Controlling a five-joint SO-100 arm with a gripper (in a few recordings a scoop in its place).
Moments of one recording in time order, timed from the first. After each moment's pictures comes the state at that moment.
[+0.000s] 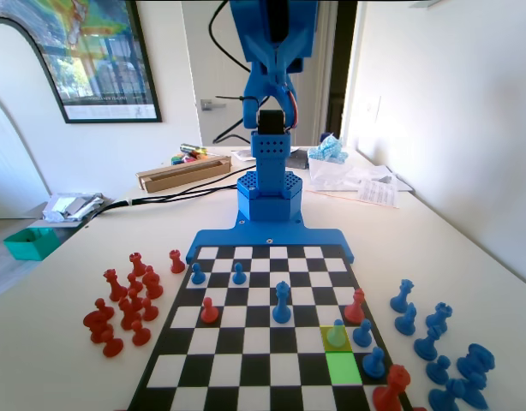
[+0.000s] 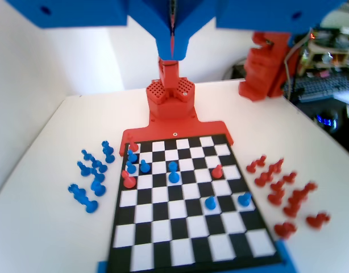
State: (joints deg) arm 0.1 139.0 109.2 83.1 -81.8
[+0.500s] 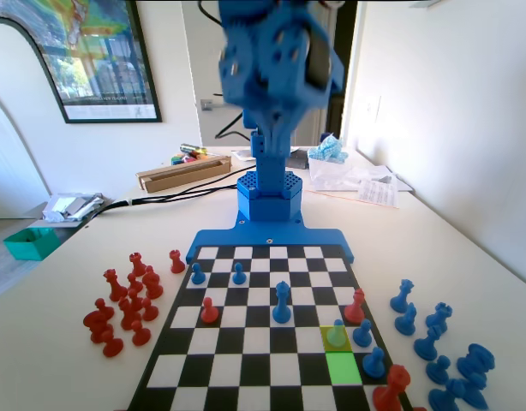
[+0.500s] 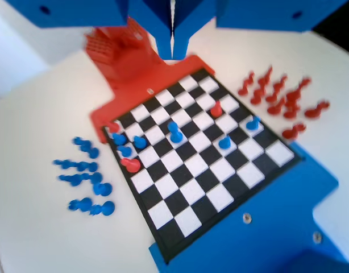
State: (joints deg) arm 0.9 114.4 106.6 80.3 -54.2
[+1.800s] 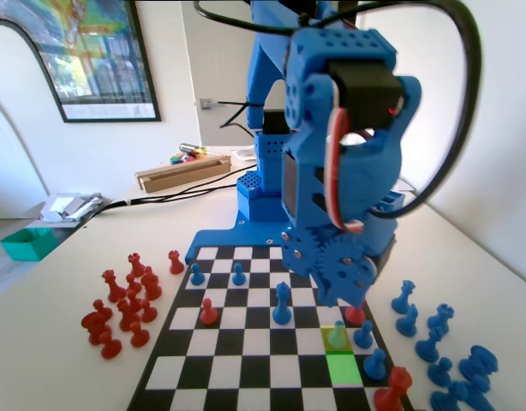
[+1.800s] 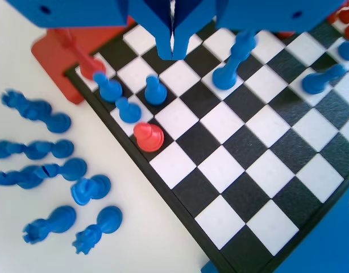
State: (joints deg) arm -10.3 71.2 96.0 59.8 -39.7
